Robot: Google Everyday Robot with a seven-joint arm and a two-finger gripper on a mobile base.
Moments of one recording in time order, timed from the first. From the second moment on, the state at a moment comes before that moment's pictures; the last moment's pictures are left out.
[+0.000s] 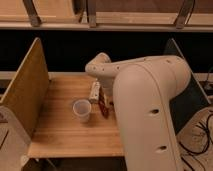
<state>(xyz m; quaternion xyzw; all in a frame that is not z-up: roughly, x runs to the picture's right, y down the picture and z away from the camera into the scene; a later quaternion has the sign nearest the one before) 0.078 0.071 0.819 -0.19 0.40 0.49 0.75</state>
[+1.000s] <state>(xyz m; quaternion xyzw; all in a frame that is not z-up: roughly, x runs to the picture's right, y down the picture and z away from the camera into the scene) 0.041 0.000 0.842 -0.13 0.29 0.50 0.81</state>
